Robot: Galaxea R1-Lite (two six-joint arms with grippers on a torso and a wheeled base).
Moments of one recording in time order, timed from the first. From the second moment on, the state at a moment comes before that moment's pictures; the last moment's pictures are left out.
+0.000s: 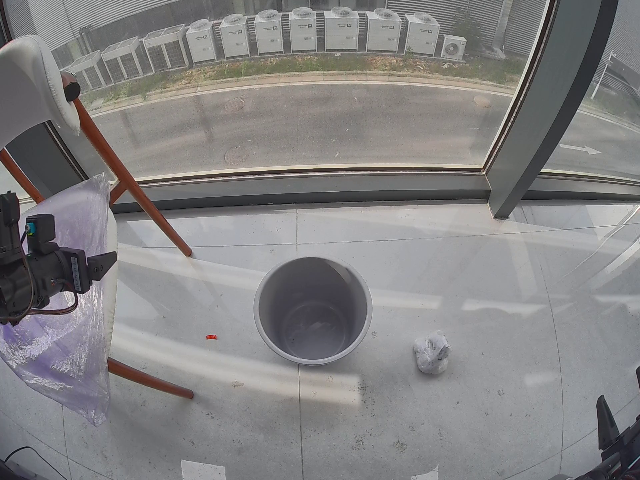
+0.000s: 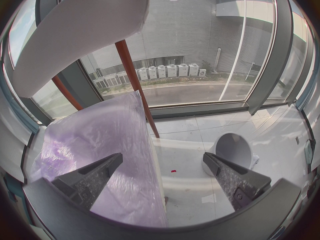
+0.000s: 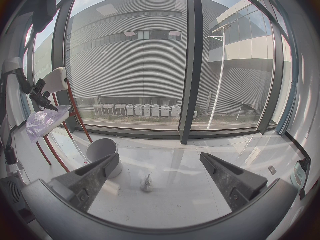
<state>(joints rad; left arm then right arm) 0.09 1.37 -0.67 -0.32 -0.04 0.09 0.00 0.02 -0.02 0.00 0.01 -0.04</state>
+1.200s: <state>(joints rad) 0.22 1.63 -0.74 -0.36 -0.09 0.26 0.00 0.02 -0.02 0.00 0.01 -0.04</state>
